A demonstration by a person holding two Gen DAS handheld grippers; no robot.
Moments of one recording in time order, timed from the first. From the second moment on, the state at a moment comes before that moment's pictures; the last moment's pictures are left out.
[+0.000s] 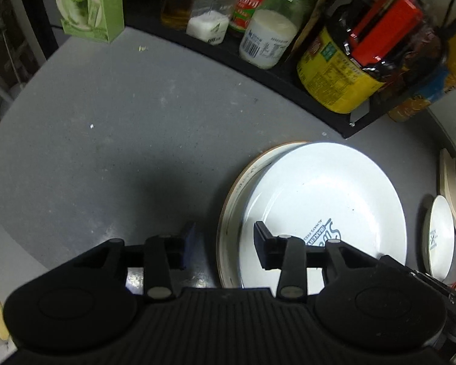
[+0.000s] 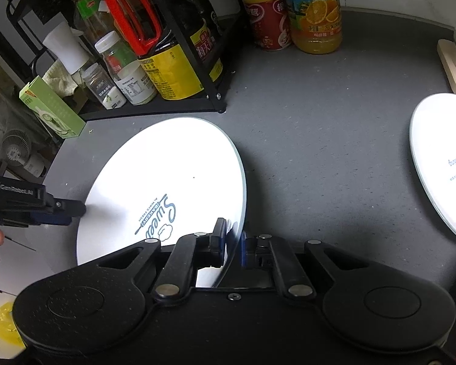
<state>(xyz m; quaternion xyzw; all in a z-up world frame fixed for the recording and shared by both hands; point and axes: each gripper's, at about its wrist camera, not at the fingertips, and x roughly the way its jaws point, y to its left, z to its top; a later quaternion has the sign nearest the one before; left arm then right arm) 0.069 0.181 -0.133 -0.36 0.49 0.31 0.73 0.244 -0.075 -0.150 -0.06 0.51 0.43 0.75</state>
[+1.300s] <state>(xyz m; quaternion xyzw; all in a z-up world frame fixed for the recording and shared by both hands) 0.190 0.158 -0.096 -0.28 0.51 0.19 0.79 0.304 -0.100 -0.105 0.00 0.52 0.37 0.77</state>
